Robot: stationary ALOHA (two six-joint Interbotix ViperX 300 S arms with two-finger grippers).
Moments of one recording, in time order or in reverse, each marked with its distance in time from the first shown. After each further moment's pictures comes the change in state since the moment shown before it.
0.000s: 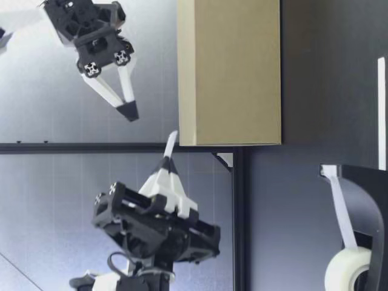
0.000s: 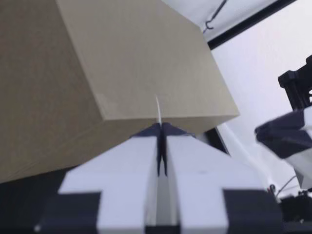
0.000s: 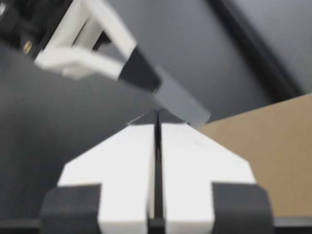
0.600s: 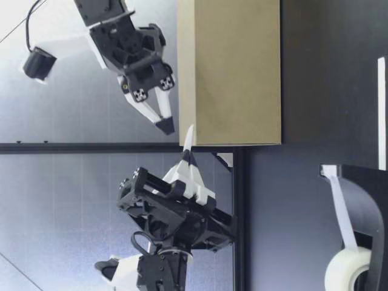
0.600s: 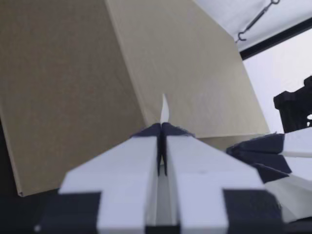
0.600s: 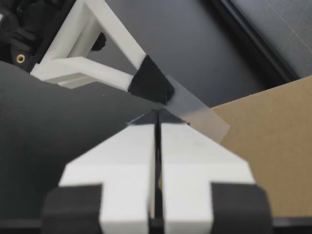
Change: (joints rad) left arm 0.055 0.094 -0.055 0.000 0.023 -0.058; right arm -0.028 0.173 -0.040 0.002 -0.081 -0.009
